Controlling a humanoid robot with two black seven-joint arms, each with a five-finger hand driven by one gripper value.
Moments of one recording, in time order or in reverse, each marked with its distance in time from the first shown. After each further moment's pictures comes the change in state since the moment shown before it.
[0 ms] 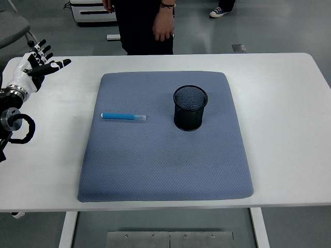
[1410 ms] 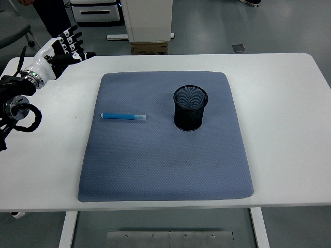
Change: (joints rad) left arm -0.105 0.032 0.122 -0.167 0.047 -0.113 0.003; right arm 0.000 0.000 0.000 0.000 0.000 0.000 0.000
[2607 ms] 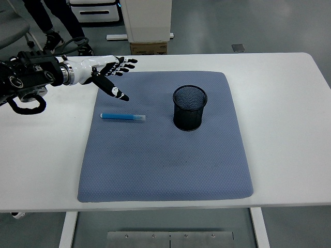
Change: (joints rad) left arm -0.454 -0.044 0.903 -0.289 0.072 0.059 -0.037; right arm 0.000 0.000 0.000 0.000 0.000 0.000 0.001
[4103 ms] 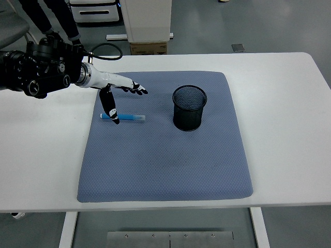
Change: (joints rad) left arm -0.160 -0.098 0.169 -0.067 0.441 -0.047 0.047; right arm 0.000 0.000 0.000 0.000 0.000 0.000 -0.001
